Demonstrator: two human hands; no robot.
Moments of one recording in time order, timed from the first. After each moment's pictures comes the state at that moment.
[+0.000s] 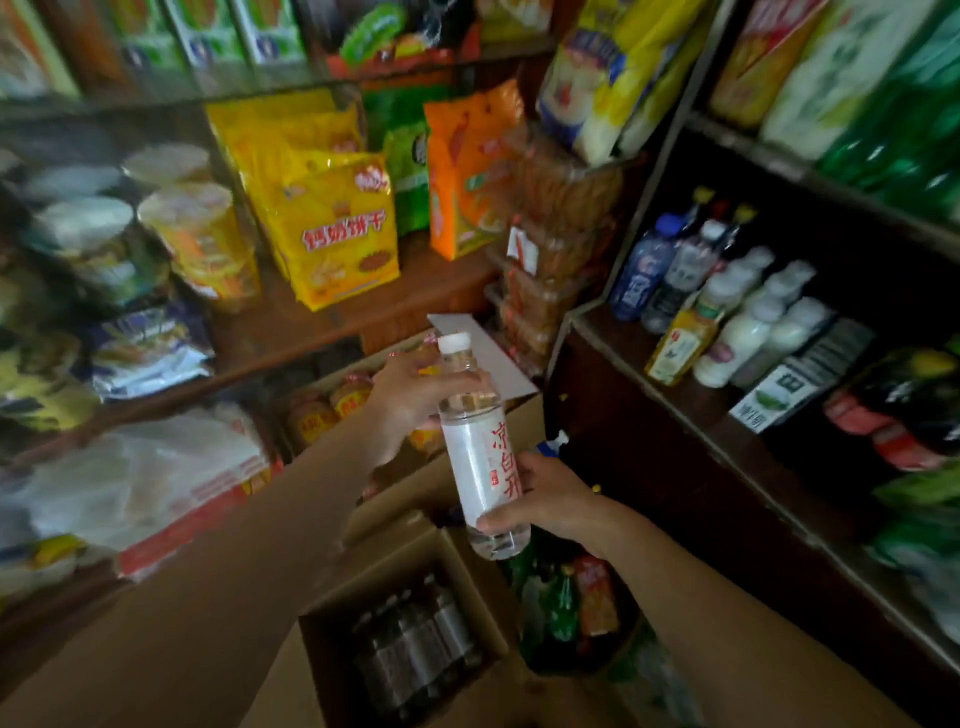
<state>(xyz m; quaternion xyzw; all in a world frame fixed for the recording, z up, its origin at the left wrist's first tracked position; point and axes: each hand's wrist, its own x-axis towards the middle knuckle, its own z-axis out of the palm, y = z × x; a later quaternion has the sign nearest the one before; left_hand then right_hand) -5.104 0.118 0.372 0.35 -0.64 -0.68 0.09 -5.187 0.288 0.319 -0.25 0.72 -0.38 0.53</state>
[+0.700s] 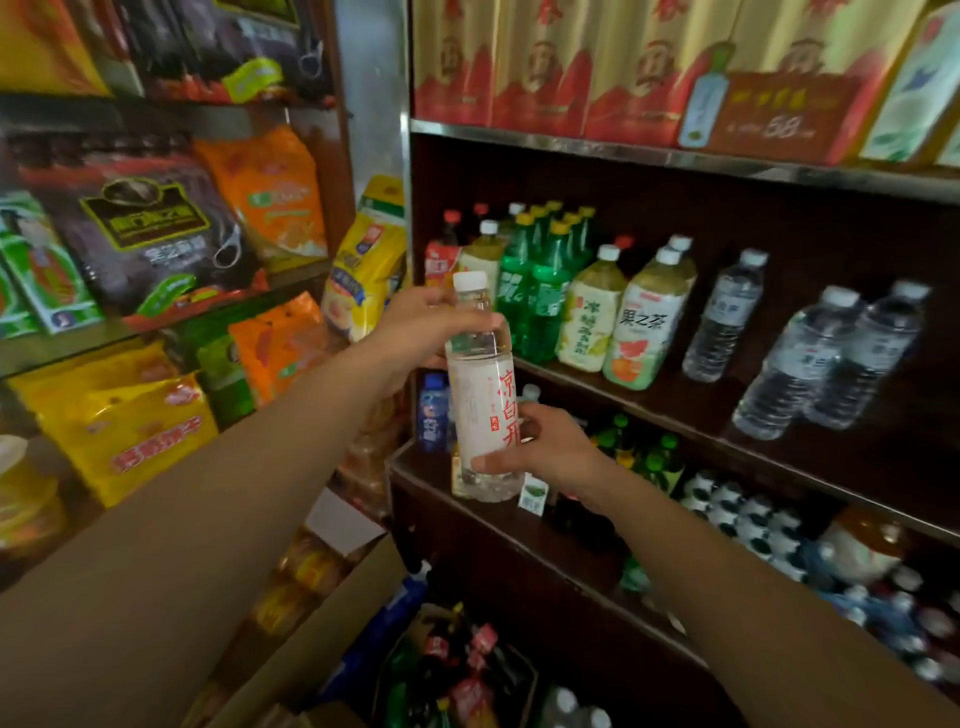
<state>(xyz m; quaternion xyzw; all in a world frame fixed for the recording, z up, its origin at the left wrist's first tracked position) -5.261 0.304 0.660 0.10 -0.76 -0.63 0.13 -5.293 0.478 0.573 -0.22 0.79 -0.53 0.21</state>
